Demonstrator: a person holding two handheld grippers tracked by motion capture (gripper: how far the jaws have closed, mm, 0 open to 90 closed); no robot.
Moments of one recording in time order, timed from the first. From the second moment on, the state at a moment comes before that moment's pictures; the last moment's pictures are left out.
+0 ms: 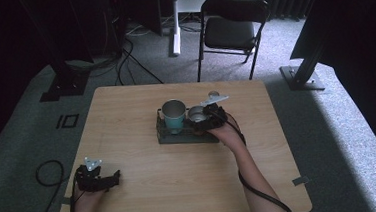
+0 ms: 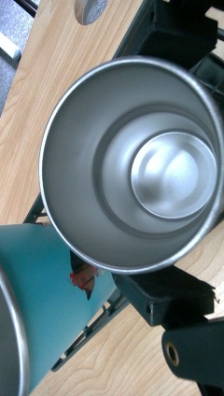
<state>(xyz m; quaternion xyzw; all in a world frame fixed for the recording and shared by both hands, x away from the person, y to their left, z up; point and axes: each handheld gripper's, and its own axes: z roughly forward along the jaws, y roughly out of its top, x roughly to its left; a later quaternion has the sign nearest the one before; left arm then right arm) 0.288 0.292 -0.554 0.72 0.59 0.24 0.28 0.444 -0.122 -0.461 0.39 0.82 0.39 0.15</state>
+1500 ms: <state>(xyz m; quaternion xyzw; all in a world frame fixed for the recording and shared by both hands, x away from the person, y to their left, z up) 0.286 0.293 -0.554 0.72 0.59 0.24 0.28 0.410 -0.176 -0.453 0.35 0.81 0.44 0.16</state>
